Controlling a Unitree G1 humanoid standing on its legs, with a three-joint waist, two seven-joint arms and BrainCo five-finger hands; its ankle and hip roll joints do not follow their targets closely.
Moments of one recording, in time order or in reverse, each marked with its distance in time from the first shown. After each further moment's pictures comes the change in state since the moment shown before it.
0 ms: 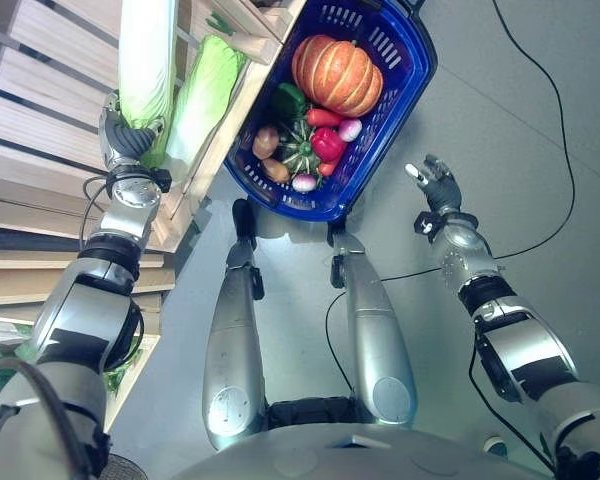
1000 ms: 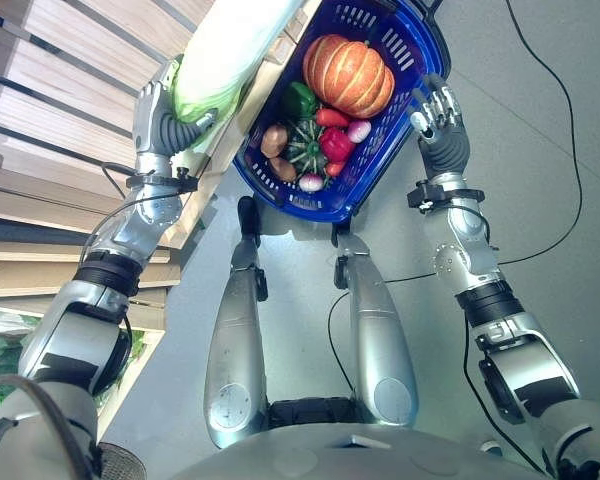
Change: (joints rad) left arm 0.116 0.061 -0.043 -0.344 0.419 -0.167 -0.009; right arm 0.116 0.001 -0.010 -0.536 0.008 -0.068 0.083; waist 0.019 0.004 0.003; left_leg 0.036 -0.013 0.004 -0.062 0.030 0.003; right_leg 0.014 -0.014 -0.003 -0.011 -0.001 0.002
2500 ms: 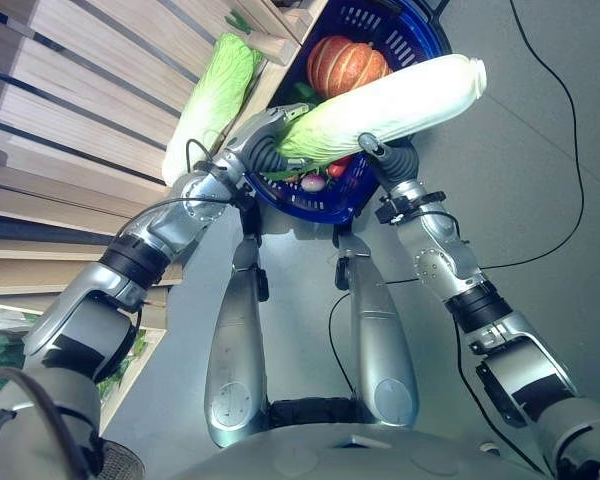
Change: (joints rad) left arm -0.108 -0.025 -0.242 -0.200 -0.112 0.076 -0.497; right arm -0.018 0.002 0.150 -0.082 0.179 0.113 0.136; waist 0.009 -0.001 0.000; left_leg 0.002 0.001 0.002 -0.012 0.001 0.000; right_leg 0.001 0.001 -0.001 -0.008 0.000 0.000
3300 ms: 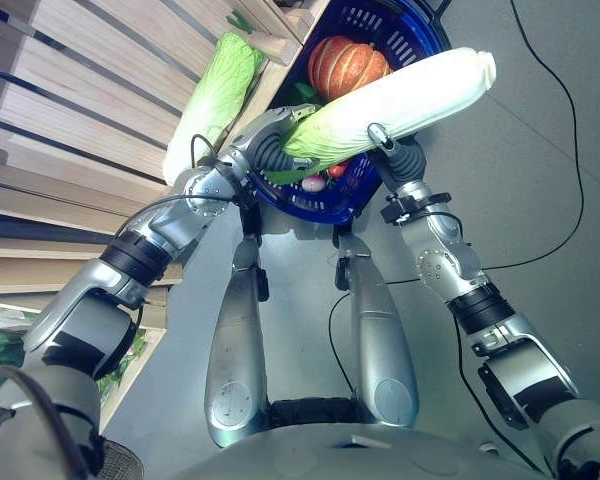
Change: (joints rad) left arm -0.016 0.002 -0.008 -0.040 -0.004 0.066 -0.052; right arm 0.009 -0.009 -0.002 -0.001 0.020 -0.027 0.009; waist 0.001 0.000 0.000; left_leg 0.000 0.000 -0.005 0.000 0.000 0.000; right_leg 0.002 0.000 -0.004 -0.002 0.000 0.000
